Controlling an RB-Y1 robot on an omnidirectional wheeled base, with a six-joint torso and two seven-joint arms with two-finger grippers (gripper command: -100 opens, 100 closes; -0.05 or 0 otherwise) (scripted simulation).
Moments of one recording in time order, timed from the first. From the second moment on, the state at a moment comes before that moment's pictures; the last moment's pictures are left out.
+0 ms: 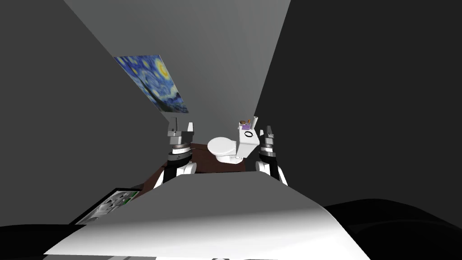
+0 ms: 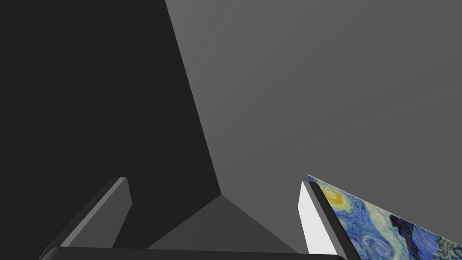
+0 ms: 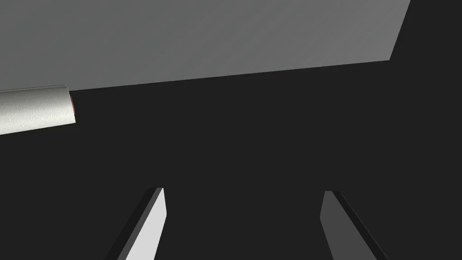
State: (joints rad) left arm 0.47 0.04 -0.05 -2.37 -0.11 -0.52 0.10; right arm 0.48 0.05 -0.03 -2.23 0.05 -0.42 -0.01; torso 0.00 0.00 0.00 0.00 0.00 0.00
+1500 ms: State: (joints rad) left arm 0.47 0.04 -0.06 -2.37 -0.11 -0.52 0.10; right arm 0.63 -0.35 0.01 -1.98 0.02 -0.50 -0.02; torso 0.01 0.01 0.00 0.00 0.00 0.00
